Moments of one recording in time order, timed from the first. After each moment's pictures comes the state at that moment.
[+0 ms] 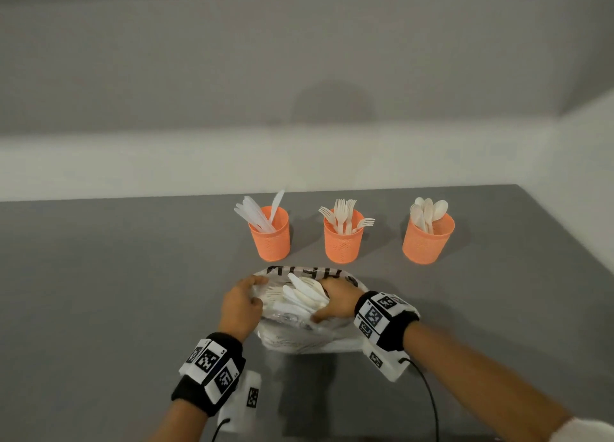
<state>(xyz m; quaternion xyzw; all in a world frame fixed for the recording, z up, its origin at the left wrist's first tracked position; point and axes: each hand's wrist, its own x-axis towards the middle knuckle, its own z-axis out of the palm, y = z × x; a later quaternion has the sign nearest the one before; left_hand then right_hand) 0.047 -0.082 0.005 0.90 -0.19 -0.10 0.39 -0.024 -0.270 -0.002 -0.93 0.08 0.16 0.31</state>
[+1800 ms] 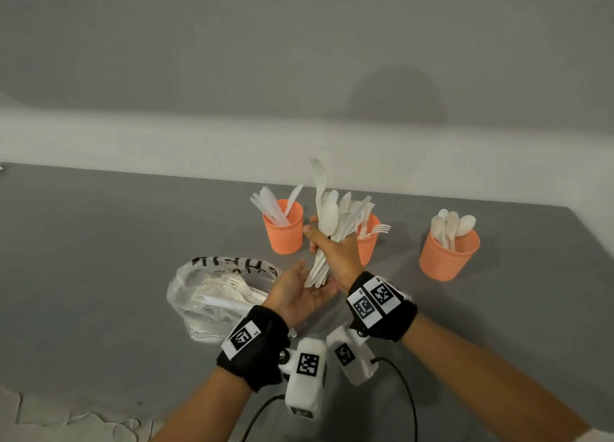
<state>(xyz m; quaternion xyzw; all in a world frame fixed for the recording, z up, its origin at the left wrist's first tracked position) 0.005 -0.163 0.048 0.43 0.13 -0.43 0.78 -0.005 -0.260 0.065 -0.62 0.12 -0.21 0.75</state>
